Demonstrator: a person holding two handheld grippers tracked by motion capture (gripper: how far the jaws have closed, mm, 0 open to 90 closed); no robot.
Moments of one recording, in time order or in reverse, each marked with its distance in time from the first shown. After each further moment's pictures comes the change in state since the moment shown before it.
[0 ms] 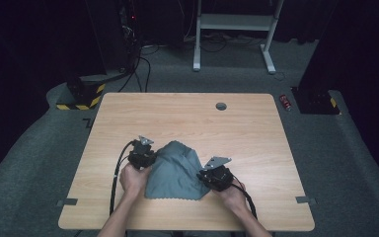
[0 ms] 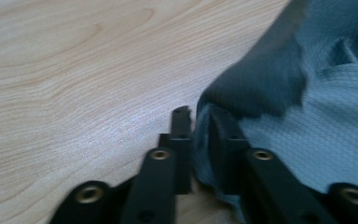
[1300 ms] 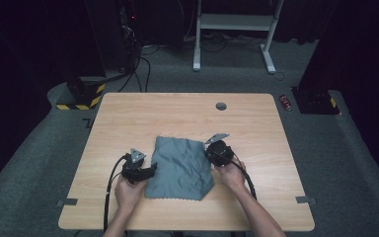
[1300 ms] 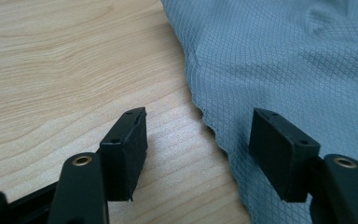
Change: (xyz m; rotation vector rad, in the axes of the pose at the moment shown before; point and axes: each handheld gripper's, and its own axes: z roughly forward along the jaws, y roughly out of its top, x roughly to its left) left arm 0.003 -0.048 -0.007 -0.119 -0.012 -0.002; right arm -0.058 0.042 0.015 0.087 -0.158 0.093
